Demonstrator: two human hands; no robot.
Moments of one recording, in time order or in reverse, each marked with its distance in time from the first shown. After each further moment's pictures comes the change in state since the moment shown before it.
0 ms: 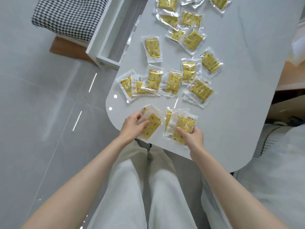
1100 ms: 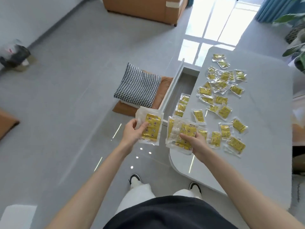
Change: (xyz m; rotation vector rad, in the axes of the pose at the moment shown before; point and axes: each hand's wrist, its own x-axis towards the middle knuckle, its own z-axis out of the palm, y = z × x) left_hand -0.124 0.052 -0.376 -0.541 0.268 0.107; right_hand -0.212 -0.200 0.213 0.130 -0.301 -0.183
